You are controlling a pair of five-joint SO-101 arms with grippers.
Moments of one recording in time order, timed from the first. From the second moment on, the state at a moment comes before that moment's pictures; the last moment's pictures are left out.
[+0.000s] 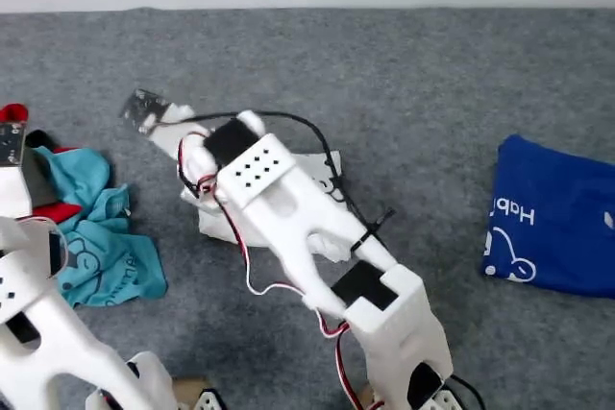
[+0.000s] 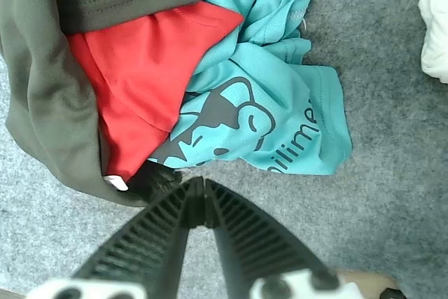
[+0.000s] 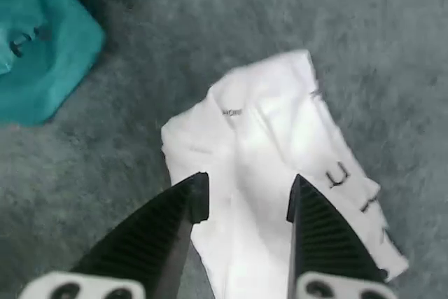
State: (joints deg) left arm -44.2 -36.0 21.0 99.3 -23.4; right arm -47.0 28.2 -36.5 83.6 18.9
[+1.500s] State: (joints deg) left arm -44.2 -36.1 21.0 99.3 -23.4; right arm -39.5 35.4 -46.7 100.5 28.3
